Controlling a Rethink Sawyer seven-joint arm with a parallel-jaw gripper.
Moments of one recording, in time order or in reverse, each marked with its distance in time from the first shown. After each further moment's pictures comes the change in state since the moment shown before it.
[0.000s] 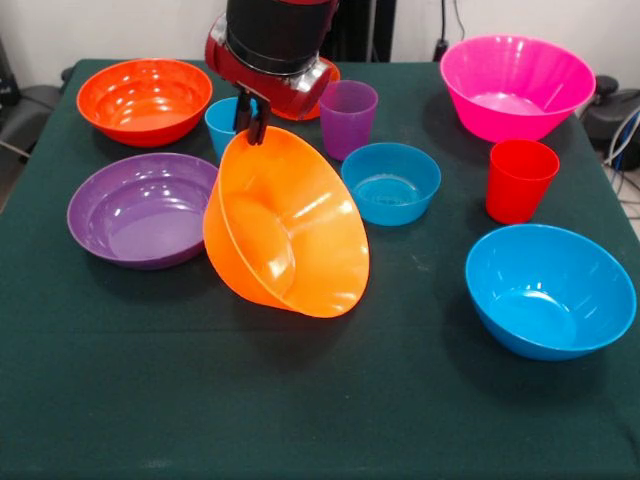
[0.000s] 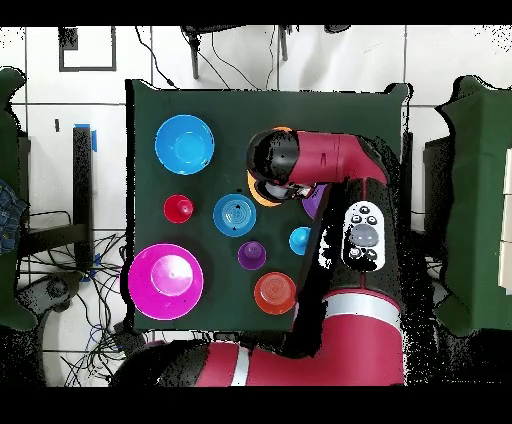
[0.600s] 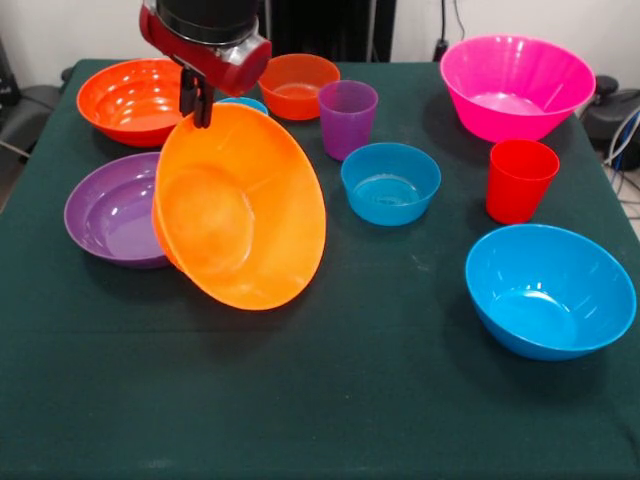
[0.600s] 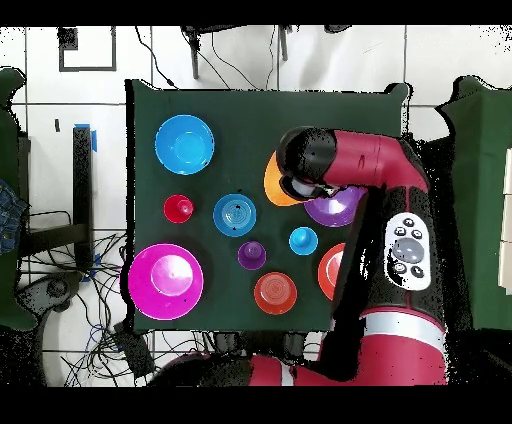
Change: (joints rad) arm -0.083 -0.046 0.016 0.003 -0.001 0.007 0.000
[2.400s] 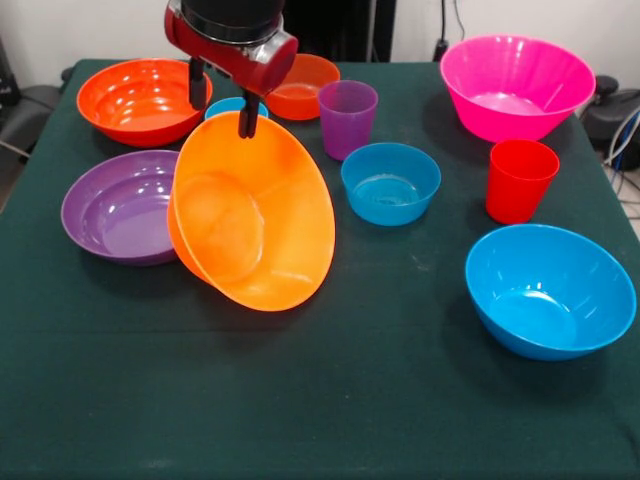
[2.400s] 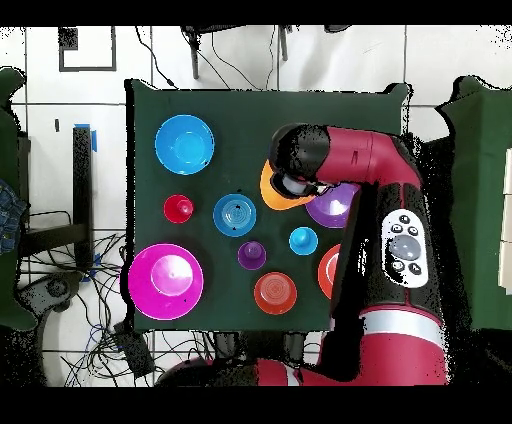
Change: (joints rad) arm -0.011 -0.018 0.062 0.016 -0.001 0.023 0.000
